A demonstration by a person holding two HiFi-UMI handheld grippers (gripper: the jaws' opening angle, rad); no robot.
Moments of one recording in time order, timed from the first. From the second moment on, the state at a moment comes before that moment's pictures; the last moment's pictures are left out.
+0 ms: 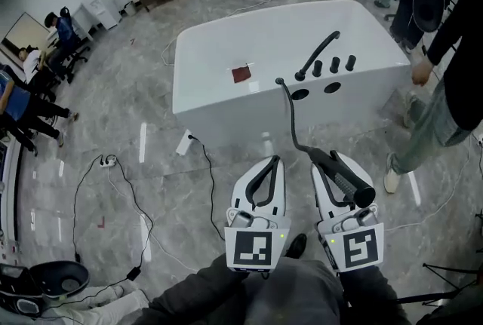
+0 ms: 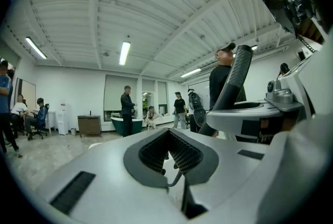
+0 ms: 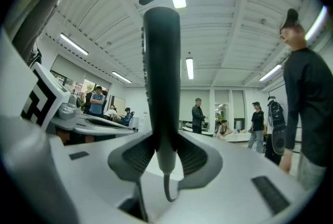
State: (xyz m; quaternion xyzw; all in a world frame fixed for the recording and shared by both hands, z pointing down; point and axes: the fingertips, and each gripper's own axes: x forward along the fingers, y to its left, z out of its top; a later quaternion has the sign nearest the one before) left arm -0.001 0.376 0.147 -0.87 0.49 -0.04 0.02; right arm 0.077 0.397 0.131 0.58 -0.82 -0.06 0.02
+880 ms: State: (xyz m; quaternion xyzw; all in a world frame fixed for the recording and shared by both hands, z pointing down) left arm 0.005 0.280 0.186 -0.86 0.52 -0.04 -0.02; right arm 0.091 0.321 0.111 0.54 -0.84 -0.07 0.05
